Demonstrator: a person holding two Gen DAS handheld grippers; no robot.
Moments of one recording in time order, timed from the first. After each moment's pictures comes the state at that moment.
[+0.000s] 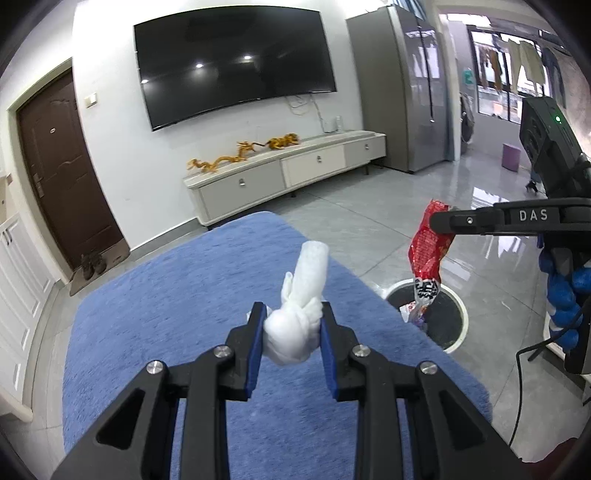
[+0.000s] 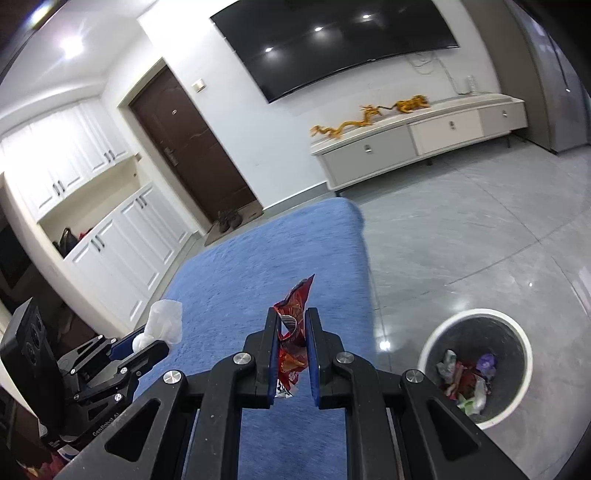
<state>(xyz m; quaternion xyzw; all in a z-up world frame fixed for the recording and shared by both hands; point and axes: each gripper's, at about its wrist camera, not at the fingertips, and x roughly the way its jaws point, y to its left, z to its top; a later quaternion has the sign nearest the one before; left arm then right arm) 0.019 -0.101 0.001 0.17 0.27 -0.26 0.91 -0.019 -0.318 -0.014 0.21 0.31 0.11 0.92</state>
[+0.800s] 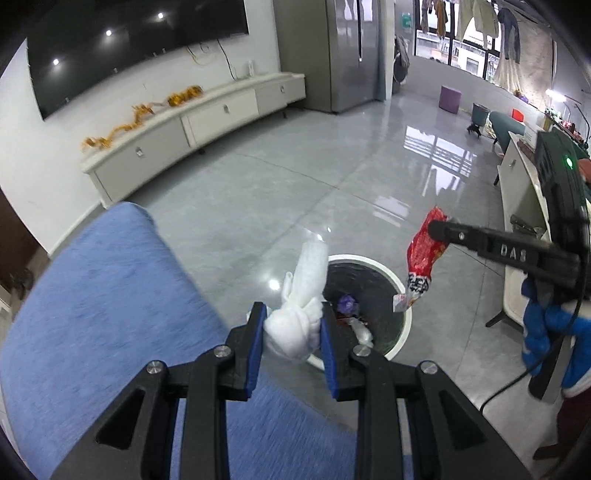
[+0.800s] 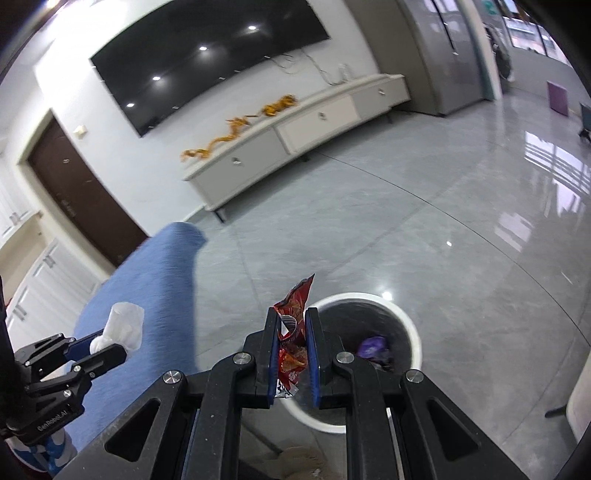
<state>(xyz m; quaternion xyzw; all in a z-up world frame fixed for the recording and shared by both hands) 0.081 -0.299 -0.063 0.22 0.39 -0.38 0.81 -0.032 -0.473 -0.095 0.27 0.33 -0.10 0.90</state>
